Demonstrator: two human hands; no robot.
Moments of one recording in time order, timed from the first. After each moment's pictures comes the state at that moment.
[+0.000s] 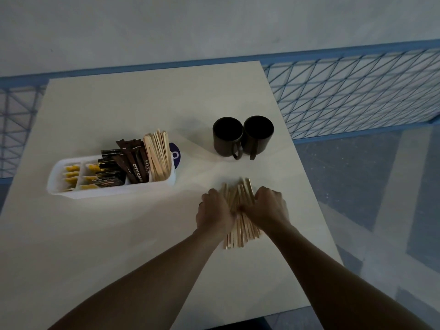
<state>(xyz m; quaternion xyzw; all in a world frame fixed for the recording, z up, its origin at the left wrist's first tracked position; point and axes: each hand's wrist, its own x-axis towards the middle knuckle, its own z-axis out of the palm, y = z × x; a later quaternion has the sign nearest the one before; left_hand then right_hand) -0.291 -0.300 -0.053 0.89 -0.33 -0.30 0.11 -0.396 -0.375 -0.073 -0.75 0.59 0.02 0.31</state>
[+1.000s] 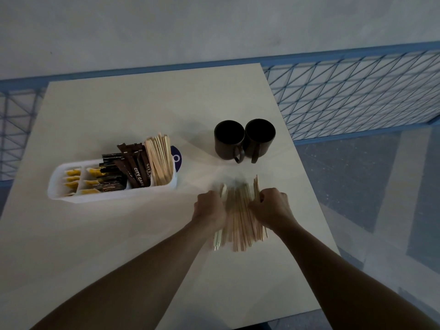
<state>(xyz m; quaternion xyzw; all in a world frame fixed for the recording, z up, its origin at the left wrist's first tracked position) -0.262 -0.308 -0.056 0.87 -0.36 -0.34 0.08 -0.396 -0.388 -0.063 -0.70 0.60 0.01 0.39</state>
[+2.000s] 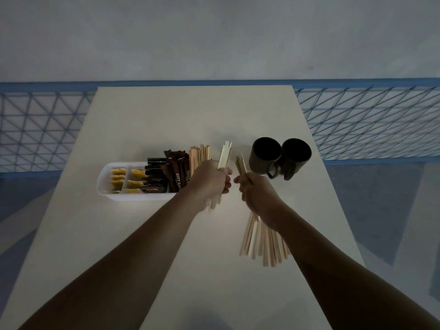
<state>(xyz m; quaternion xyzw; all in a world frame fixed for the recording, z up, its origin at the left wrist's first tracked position) -0.166 -0.295 0.030 0.77 -0.22 -0.43 0.42 -0.284 -0.357 -0.003 -0.65 0.47 -0.09 0.59</state>
